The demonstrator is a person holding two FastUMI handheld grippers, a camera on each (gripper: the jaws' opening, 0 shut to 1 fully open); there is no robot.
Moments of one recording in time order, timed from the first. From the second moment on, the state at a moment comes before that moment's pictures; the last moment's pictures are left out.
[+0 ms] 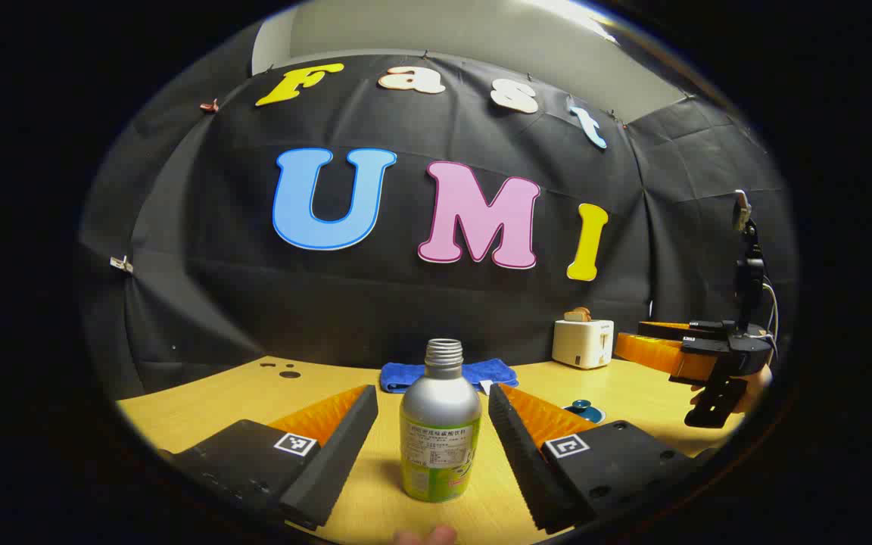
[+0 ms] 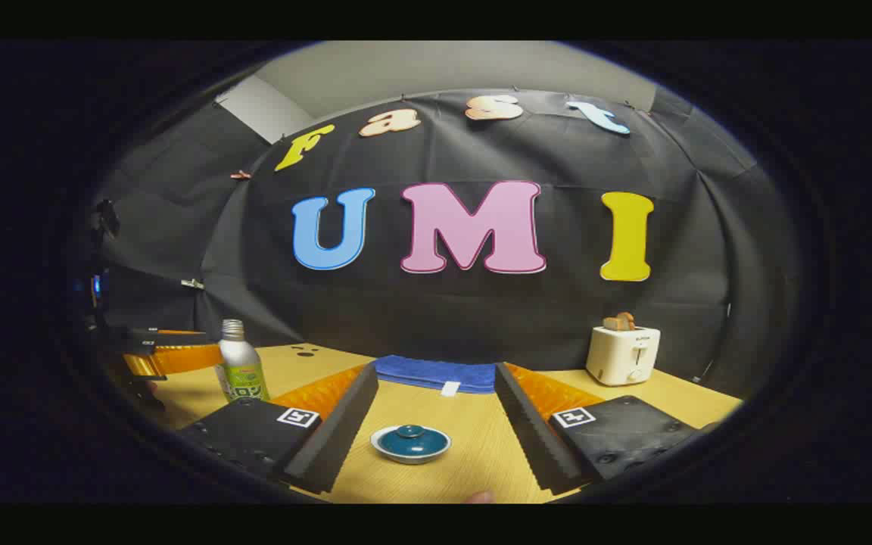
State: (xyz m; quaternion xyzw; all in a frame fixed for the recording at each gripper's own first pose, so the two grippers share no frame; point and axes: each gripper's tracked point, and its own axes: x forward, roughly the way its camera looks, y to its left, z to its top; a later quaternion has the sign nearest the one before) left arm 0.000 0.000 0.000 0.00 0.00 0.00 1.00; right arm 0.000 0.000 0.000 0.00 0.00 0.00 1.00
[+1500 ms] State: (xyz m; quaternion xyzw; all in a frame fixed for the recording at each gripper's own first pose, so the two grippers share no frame) left arm 0.008 -0.001 -0.034 0.00 0.03 0.00 1.00; right arm 0.034 0.021 -0.106 -0.02 0.17 0.05 0.98
